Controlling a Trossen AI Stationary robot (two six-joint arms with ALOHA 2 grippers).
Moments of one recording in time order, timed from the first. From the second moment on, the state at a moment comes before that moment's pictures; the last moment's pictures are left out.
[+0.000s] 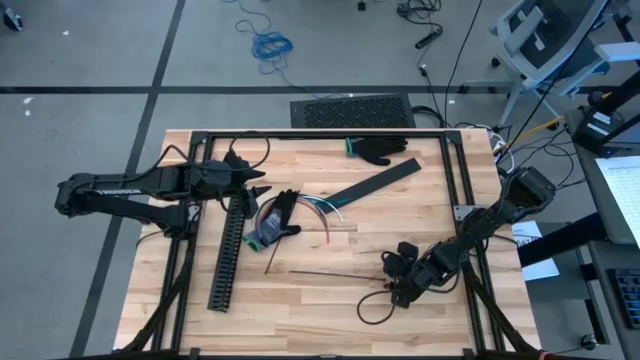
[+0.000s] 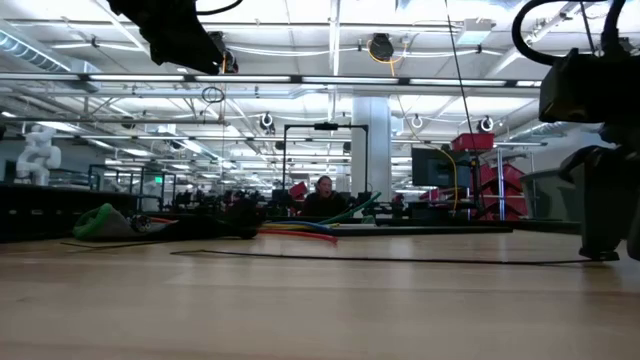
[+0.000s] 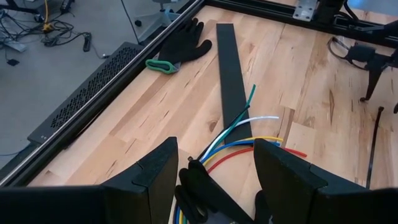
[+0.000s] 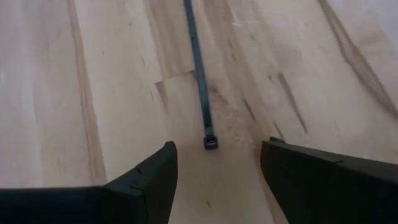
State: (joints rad) left arm 0.08 0.86 0.83 -0.55 -0.30 -0.20; right arm 0.66 1.54 0.63 -0.21 0.29 0.92
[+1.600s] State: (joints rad) left arm 0.09 0.86 0.83 -0.59 -0.32 -0.20; right arm 0.63 1.64 0.64 -0.14 0.14 0.82
